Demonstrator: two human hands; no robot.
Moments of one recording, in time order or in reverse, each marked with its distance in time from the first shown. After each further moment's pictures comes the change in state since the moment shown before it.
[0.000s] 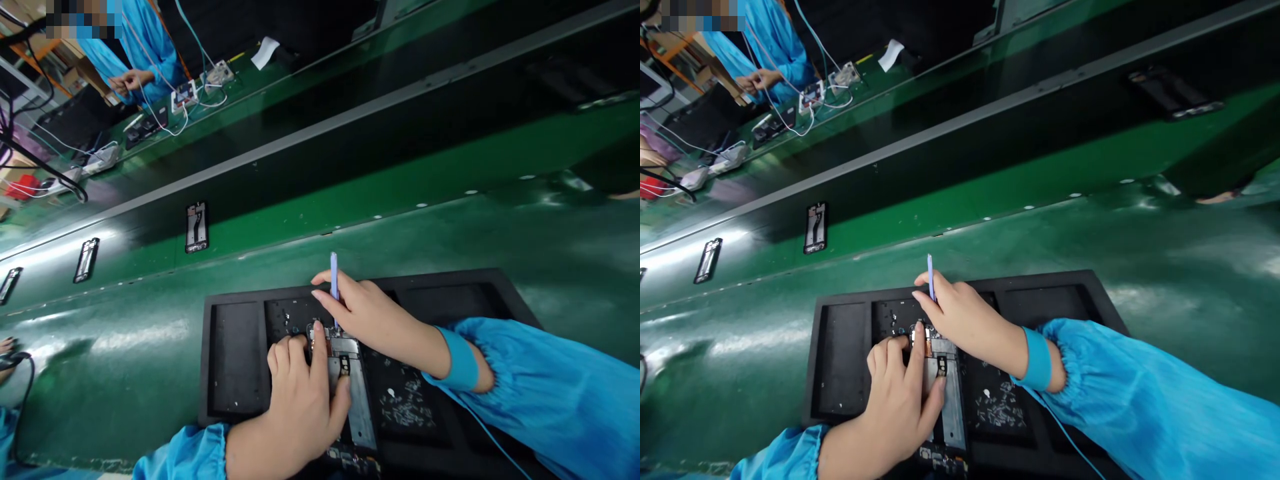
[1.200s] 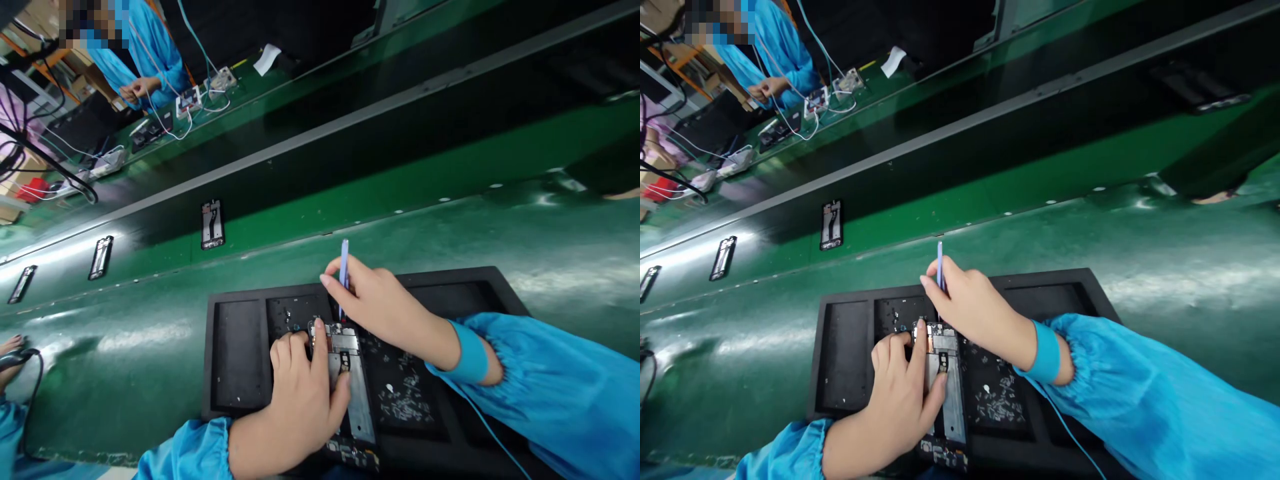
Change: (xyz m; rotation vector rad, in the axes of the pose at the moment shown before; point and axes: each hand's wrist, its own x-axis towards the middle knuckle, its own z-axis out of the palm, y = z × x) left_hand 0.000 0.001 0.002 0.006 0.020 0.001; right_hand 0.001 -0.001 -0.011 -0.011 0.182 -0.057
